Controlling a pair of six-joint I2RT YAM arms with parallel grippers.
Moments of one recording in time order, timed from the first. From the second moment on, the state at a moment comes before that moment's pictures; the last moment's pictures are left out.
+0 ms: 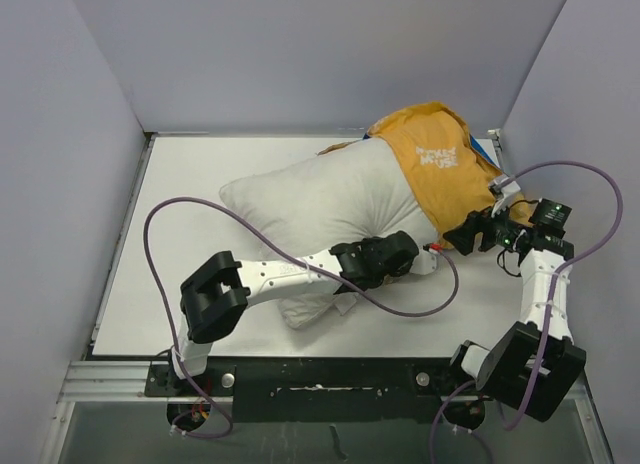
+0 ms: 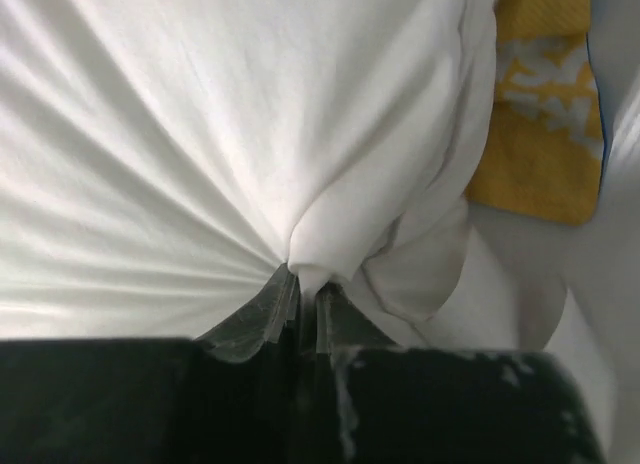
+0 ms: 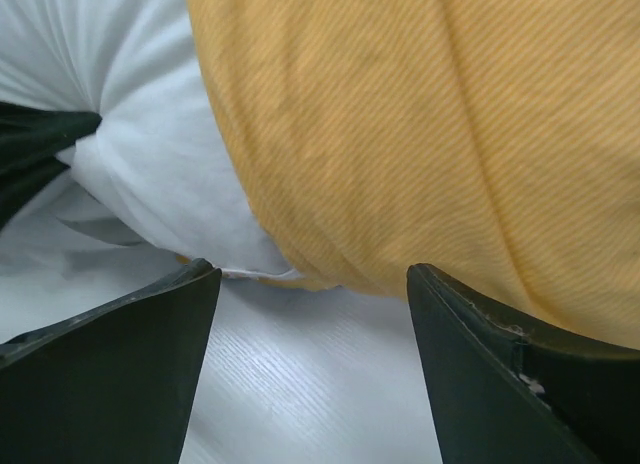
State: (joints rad) left arm -1.23 1.96 1.54 -0.30 -0.58 0.66; right arm -0.49 1.15 0.88 -0.58 -1.02 -0.53
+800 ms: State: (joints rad) left arm -0.93 1.75 1.51 -0.35 0.25 0.06; right arm -0.26 1.27 0.79 -0.32 -0.62 -0.35
